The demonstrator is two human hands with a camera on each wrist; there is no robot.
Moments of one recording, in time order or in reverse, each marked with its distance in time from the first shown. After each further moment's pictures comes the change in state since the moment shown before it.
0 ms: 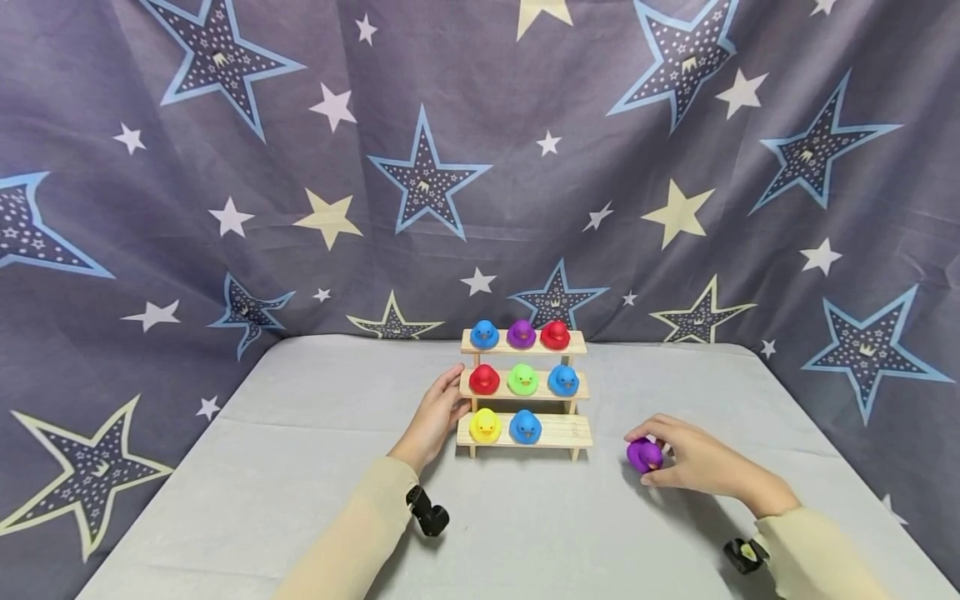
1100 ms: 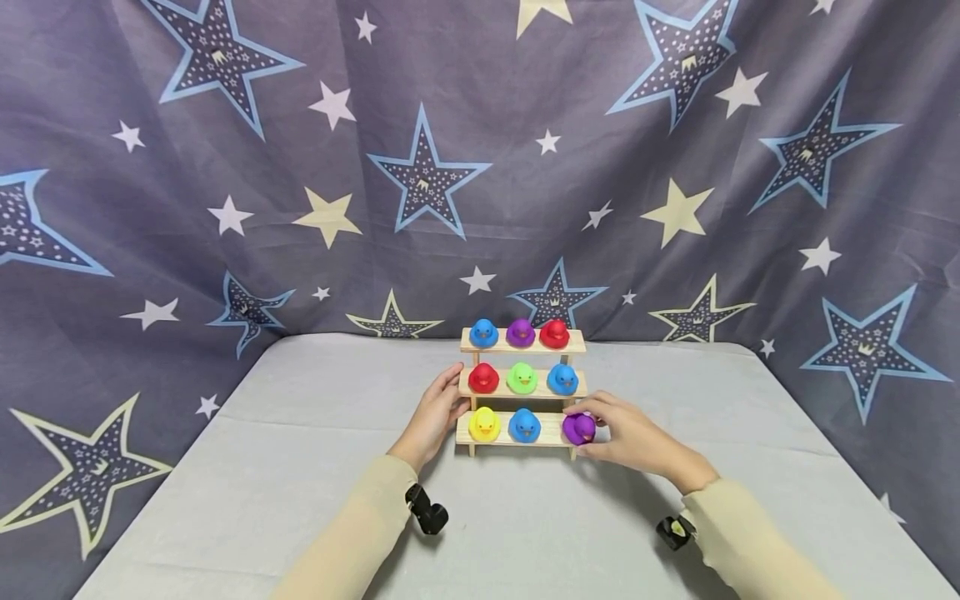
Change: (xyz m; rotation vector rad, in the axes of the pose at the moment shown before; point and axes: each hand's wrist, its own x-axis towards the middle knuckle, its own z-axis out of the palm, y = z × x) left_hand -0.001 0.000 0.000 0.006 -0.017 0.010; right_hand 0.067 -0.033 0.033 0.076 0.108 -0.067
